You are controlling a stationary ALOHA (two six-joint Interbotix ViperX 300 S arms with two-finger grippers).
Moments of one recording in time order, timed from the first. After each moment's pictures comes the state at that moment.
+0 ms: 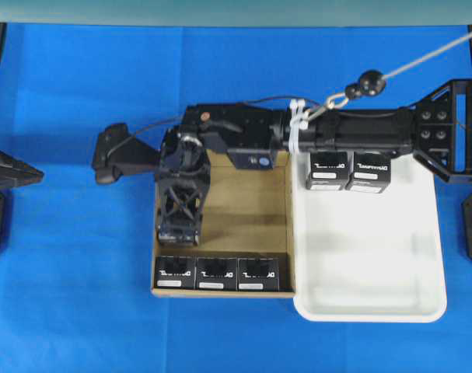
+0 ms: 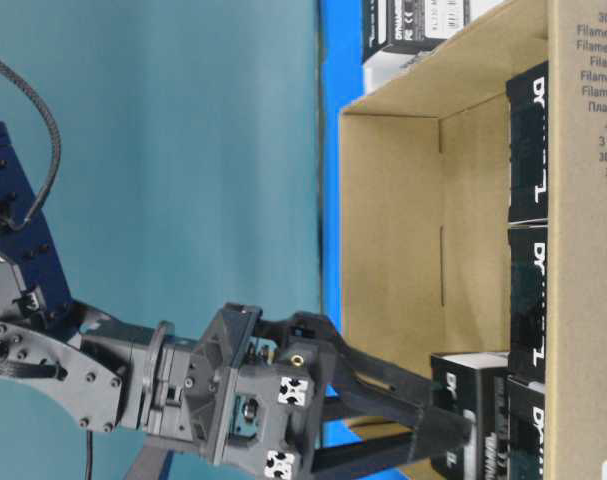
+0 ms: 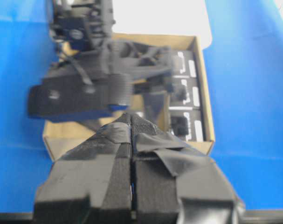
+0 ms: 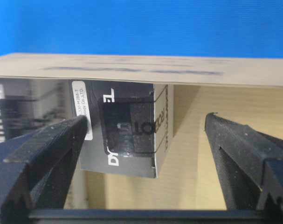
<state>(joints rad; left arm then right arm) 0.01 -1.18 1.03 0.01 0.45 -0.05 -0.14 0.64 -0.36 0.30 1.10 -0.20</state>
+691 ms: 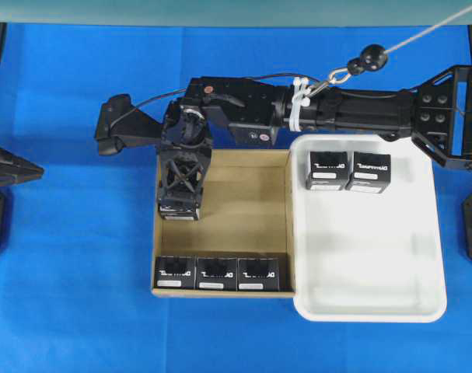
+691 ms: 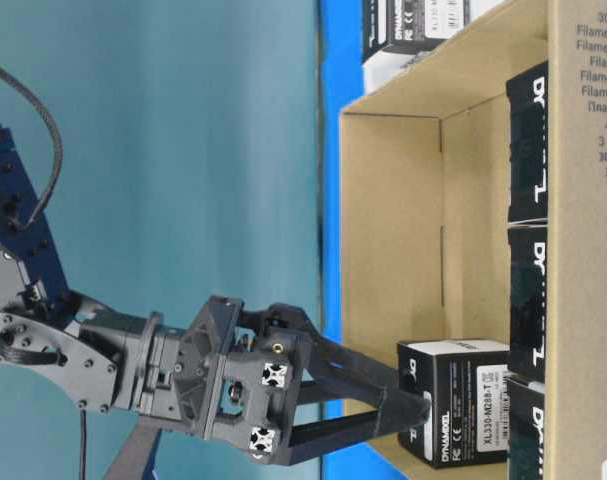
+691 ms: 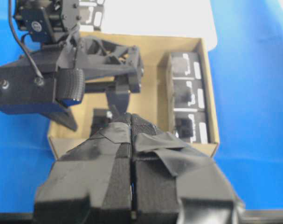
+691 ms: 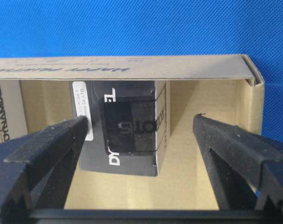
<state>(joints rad) 0.02 -1.18 1.03 0.02 0.45 -0.05 -0.19 0.65 -0.39 0.27 1.10 -0.23</state>
